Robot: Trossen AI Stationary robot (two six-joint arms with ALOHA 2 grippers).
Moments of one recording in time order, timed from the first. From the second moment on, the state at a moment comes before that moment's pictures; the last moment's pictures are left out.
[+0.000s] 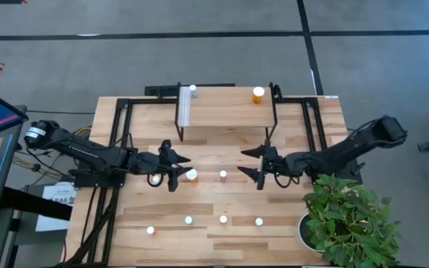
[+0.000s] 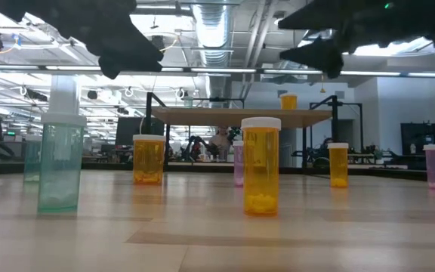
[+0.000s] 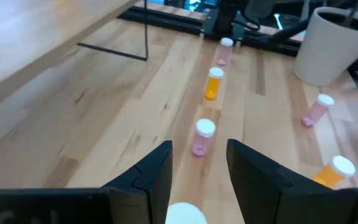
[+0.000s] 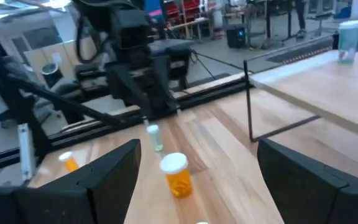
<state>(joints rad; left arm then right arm) -0.22 1.09 0.57 0.08 -0.39 -0.32 0.26 1.23 0.43 0.75 0.50 0.28</state>
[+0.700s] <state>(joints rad) -0.22 1.09 0.57 0.09 -0.46 -0.31 0.13 1.62 0.58 0.76 0.38 0.32</state>
